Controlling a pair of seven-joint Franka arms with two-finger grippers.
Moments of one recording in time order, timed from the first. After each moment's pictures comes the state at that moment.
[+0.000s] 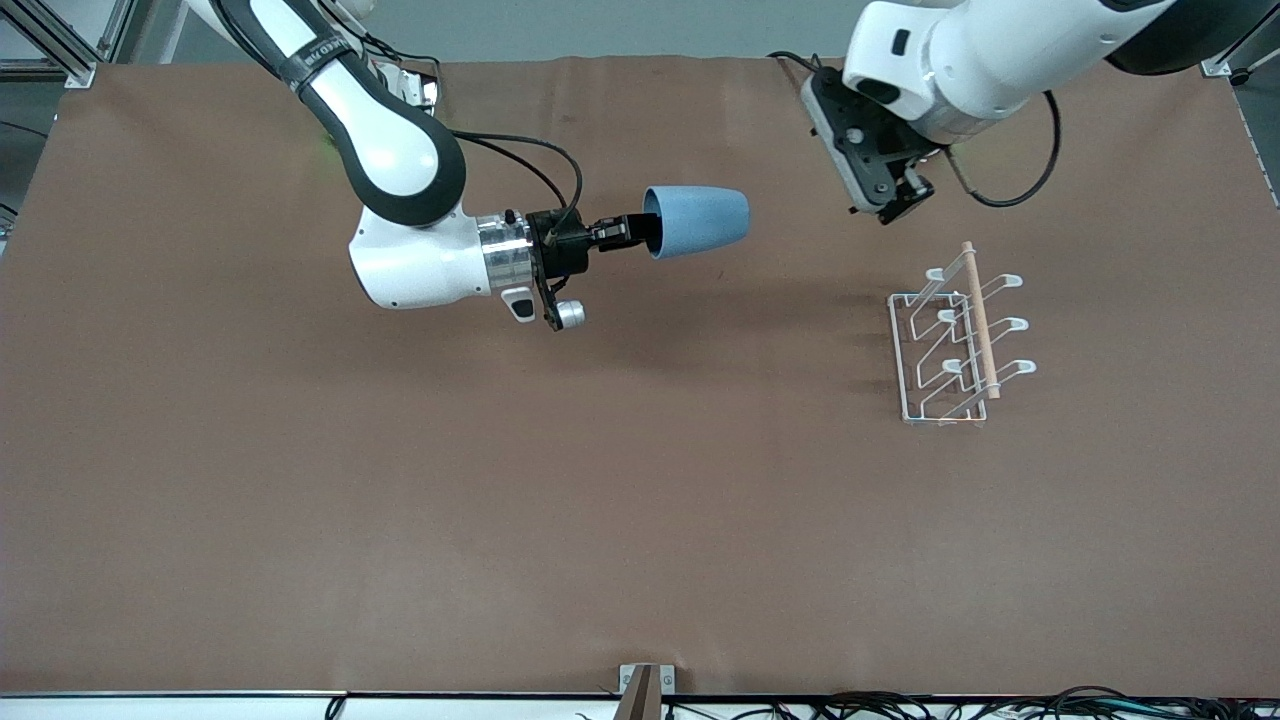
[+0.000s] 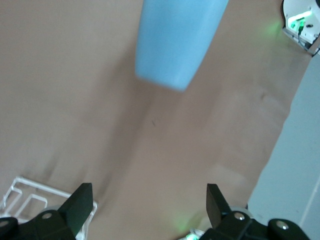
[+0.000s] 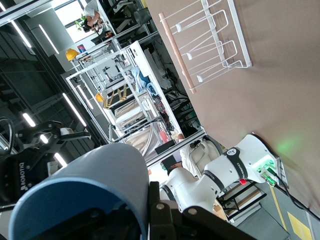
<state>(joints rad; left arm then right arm) -0.07 0.05 -0.44 -1.54 -0.30 1.48 0.57 0.01 0.37 0.67 -1.84 1.45 2.09 -0.06</state>
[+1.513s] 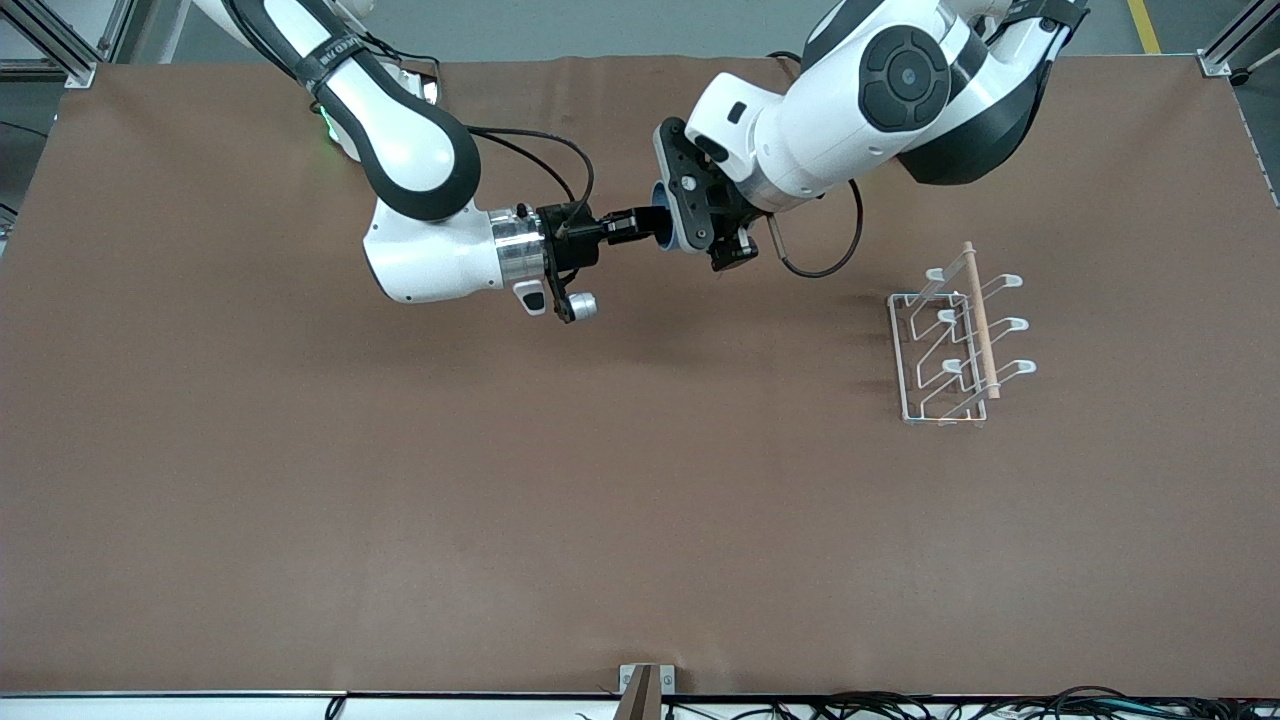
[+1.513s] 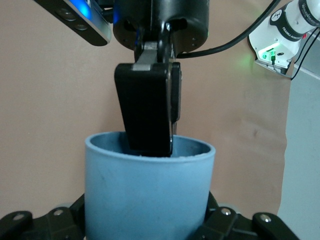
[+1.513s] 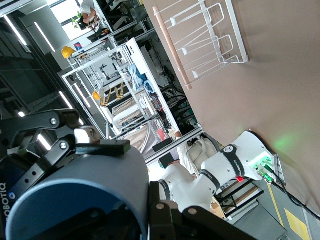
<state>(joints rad) -0.21 0.25 -0.49 -1.53 -0.35 1.76 0.65 0.01 0.37 0.69 -1.85 1.45 2.11 -0.07</state>
